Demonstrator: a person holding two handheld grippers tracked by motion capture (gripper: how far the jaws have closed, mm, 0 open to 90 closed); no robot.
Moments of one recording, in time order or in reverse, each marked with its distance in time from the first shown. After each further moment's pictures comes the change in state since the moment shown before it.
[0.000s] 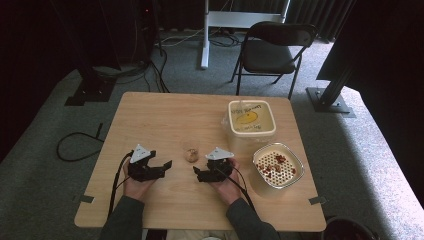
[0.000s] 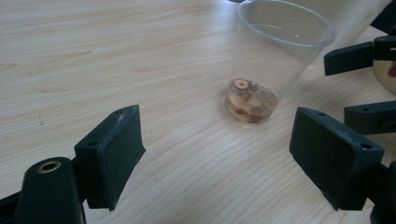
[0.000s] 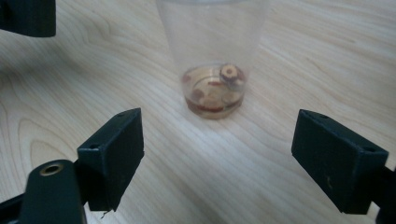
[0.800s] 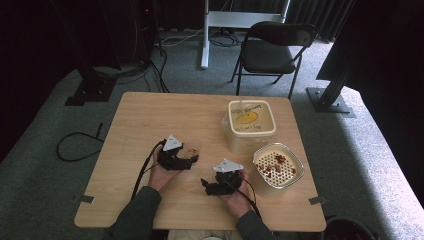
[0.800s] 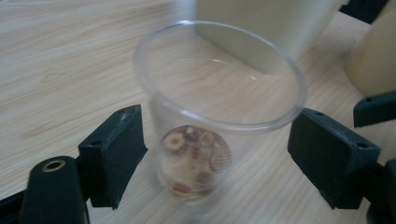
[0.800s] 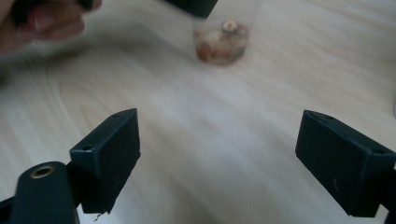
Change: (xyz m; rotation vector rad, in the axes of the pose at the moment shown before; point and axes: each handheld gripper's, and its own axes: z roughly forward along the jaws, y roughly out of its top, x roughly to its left) left arm -0.039 0.036 0.072 0.044 -0.122 0.109; right arm 0.007 -0.027 -0.036 0.038 -0.008 -0.006
